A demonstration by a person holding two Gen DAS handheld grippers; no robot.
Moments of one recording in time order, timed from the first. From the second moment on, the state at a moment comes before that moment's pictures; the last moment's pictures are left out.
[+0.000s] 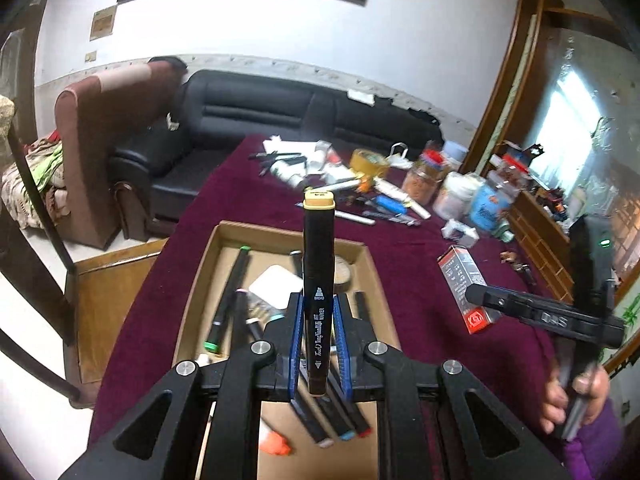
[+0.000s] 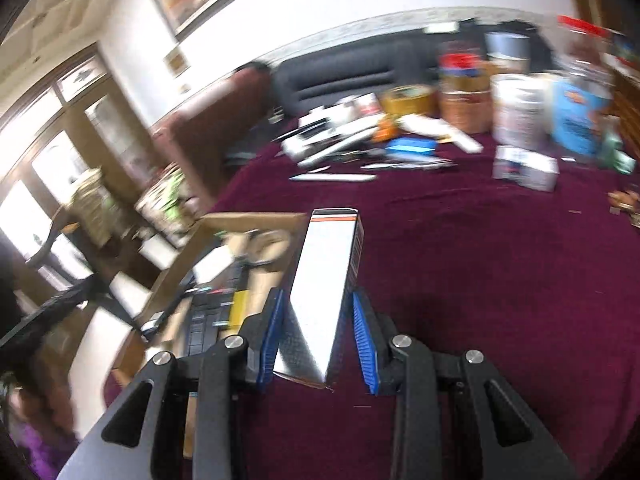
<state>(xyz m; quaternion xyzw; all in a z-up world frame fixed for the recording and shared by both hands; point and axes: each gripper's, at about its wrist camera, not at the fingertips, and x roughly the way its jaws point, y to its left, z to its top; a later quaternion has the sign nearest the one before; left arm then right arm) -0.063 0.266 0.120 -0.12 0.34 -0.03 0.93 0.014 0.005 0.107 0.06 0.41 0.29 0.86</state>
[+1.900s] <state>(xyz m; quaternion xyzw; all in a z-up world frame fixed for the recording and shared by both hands) -0.092 0.241 0.126 -0.06 0.26 0.11 0.96 0.002 0.110 0.053 -0.02 0.51 0.31 0.81</state>
